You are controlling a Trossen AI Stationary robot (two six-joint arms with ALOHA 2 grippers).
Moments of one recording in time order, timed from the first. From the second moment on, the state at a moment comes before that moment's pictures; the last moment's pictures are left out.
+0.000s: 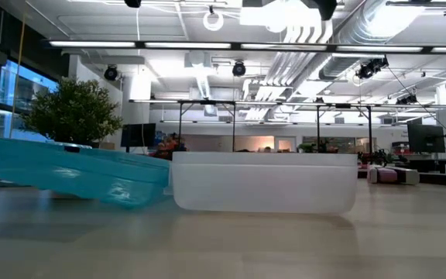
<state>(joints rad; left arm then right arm) 0.01 0.94 0.82 0.07 -0.14 -0.21 -0.02 0.93 0.78 0.14 0.00 0.18</state>
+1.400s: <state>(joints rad) 0.01 0.94 0.82 0.07 -0.15 -0.21 -0.02 0.91 0.68 0.23 -0.01 0.33</state>
